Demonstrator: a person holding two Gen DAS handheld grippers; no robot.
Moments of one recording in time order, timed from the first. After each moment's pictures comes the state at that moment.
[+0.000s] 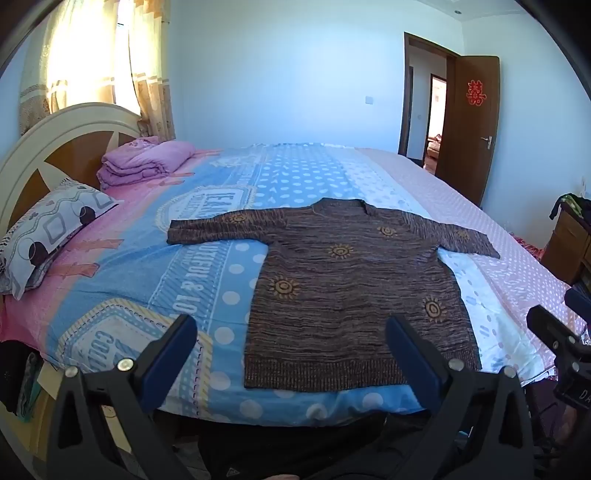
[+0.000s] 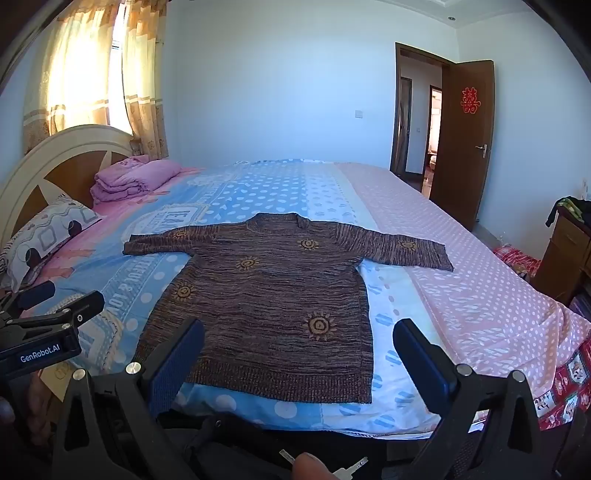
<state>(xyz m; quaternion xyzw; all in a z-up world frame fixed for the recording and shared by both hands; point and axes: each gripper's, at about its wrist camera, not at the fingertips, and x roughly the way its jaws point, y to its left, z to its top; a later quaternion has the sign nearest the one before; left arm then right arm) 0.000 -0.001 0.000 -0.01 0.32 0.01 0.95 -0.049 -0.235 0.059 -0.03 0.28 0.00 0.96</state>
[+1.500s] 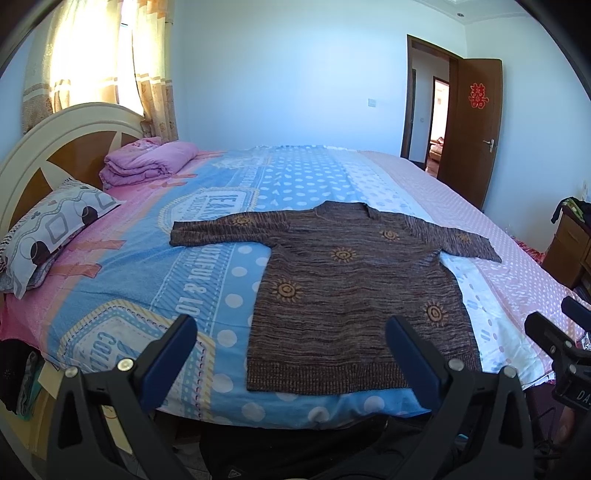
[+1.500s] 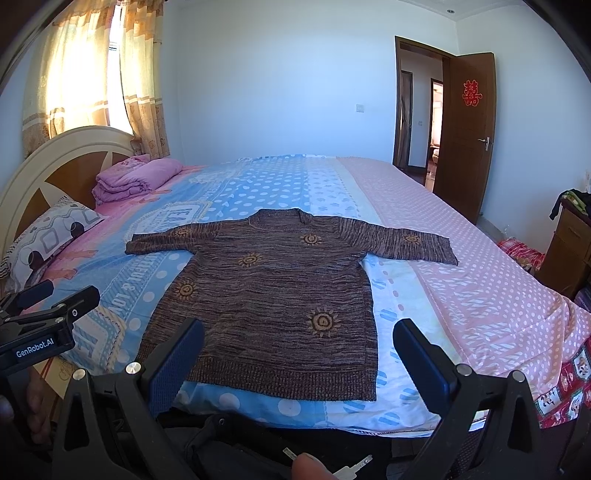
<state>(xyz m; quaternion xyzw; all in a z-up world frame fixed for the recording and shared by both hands) 0.001 0.003 0.002 -0.01 0.31 0.01 0.95 -0.043 -0.239 0.056 -0.02 0.30 0.01 0.96</state>
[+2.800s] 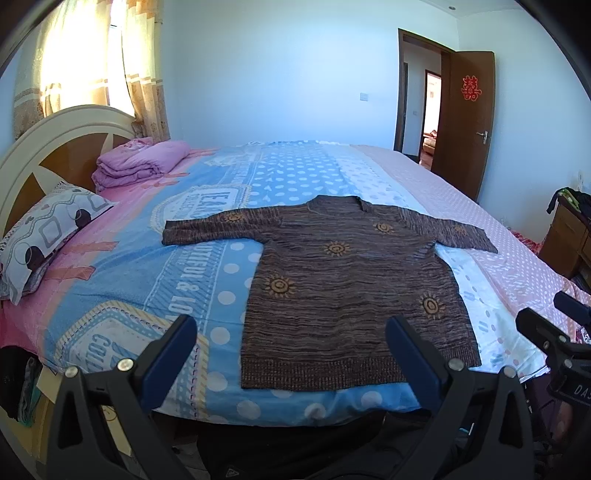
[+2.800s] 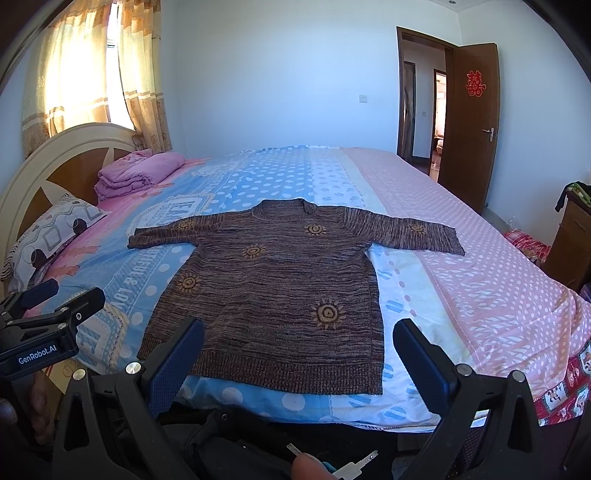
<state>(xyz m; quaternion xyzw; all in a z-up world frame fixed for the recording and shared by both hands) 0.002 -0.004 -0.004 0.00 0.32 0.00 0.95 -0.038 -0.242 0.048 -0.01 0.31 0.02 0.95</state>
